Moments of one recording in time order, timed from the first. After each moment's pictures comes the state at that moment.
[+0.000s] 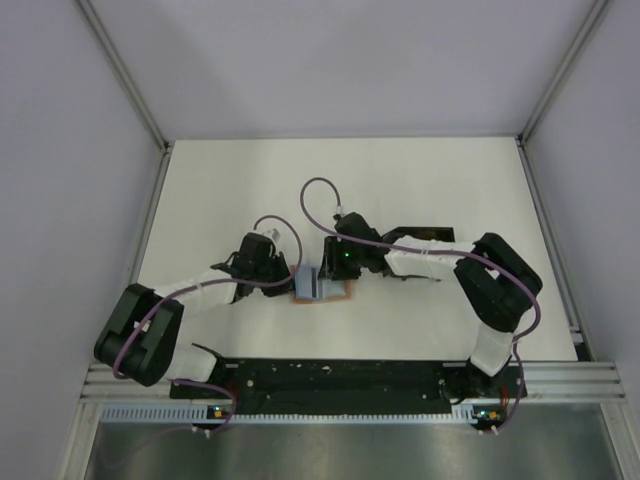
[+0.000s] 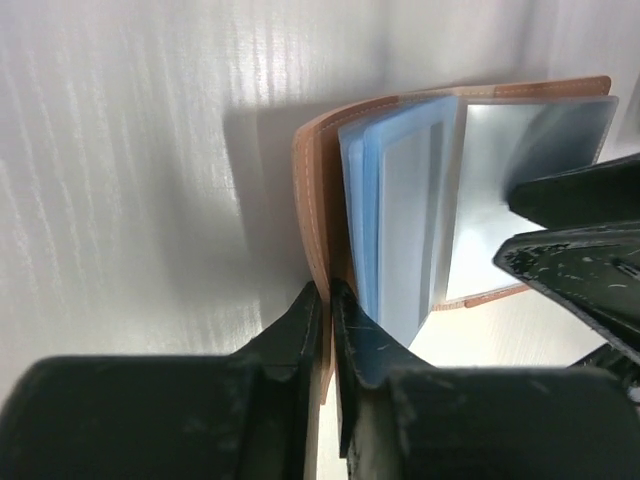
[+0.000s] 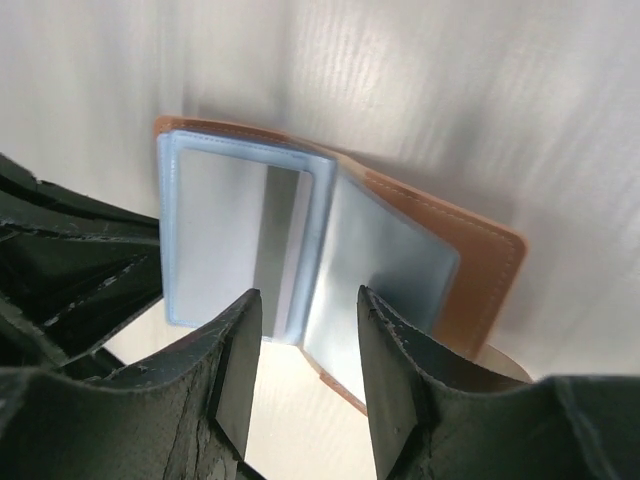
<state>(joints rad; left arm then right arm) -0.43 1.38 0.52 -0.04 0.28 -0.67 0.83 1.79 1.05 -0.13 -0.16 0.76</state>
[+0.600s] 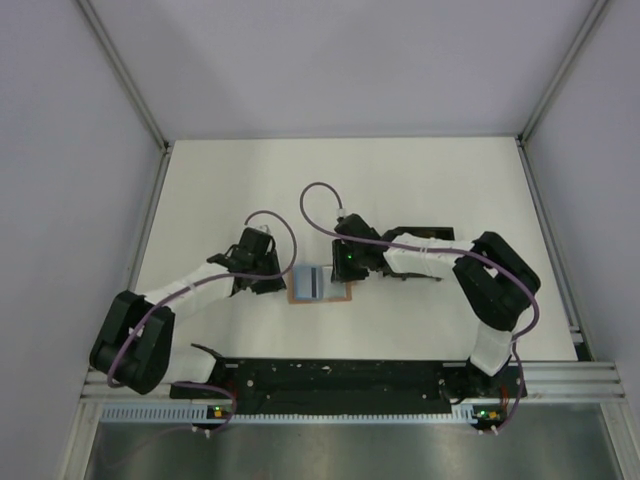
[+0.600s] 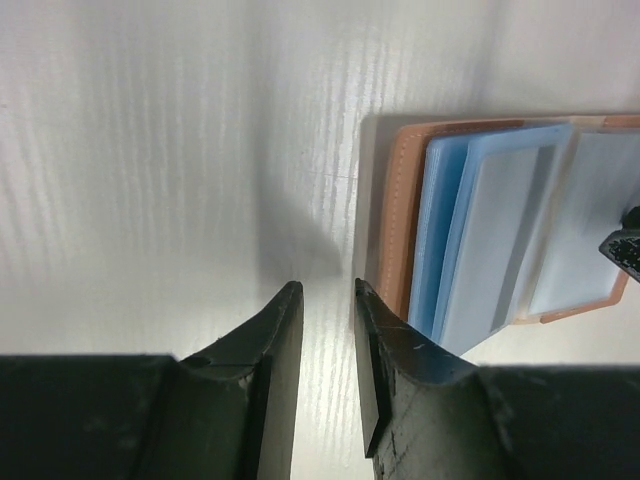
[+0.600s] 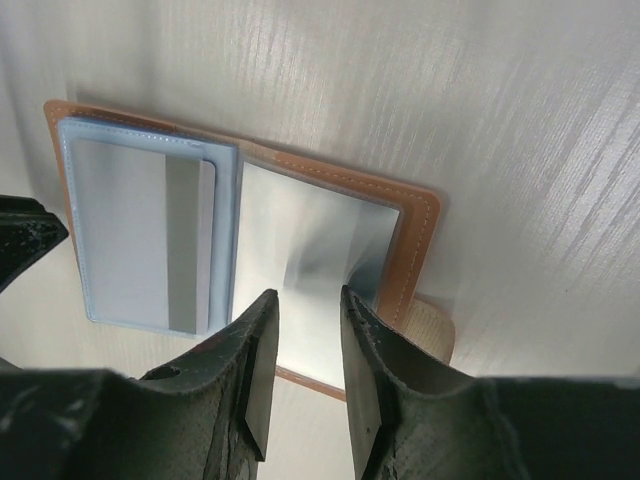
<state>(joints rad) -0.43 1.34 0.62 -0.30 0.07 -0.62 0.82 1.79 1.07 -0.27 -0.05 0.69</state>
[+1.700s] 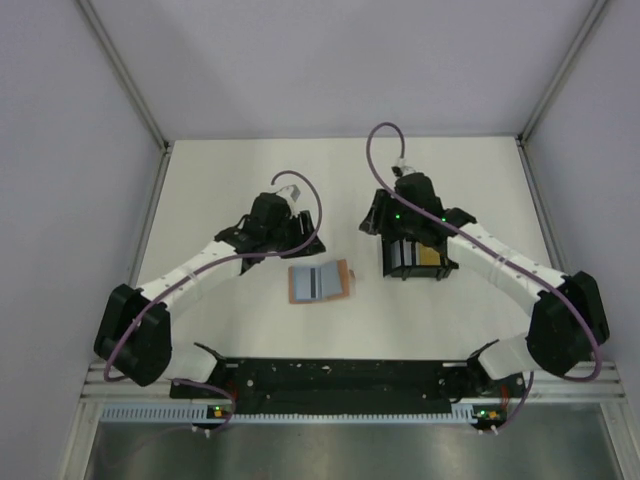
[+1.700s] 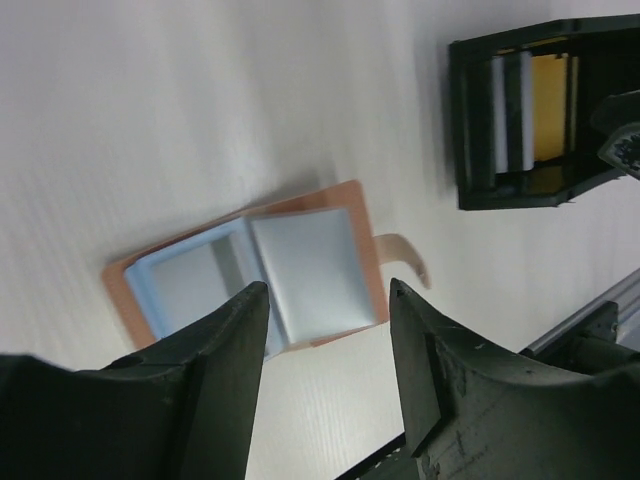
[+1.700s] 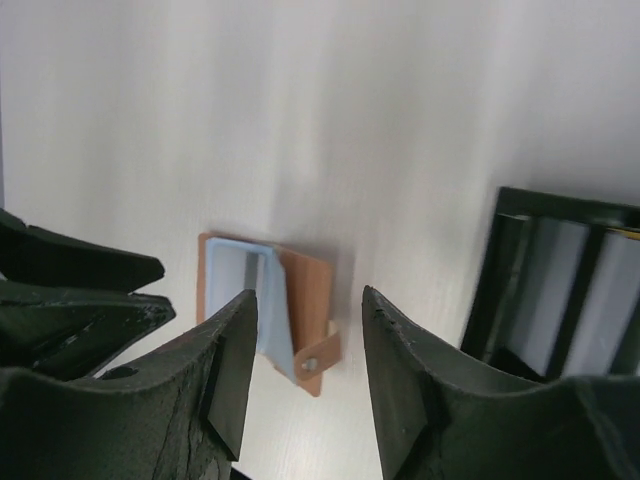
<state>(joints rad) -0.51 1.34 0.87 -0.28 0.21 -0.60 0.61 1.46 1.10 -0.33 -0.06 0.64</state>
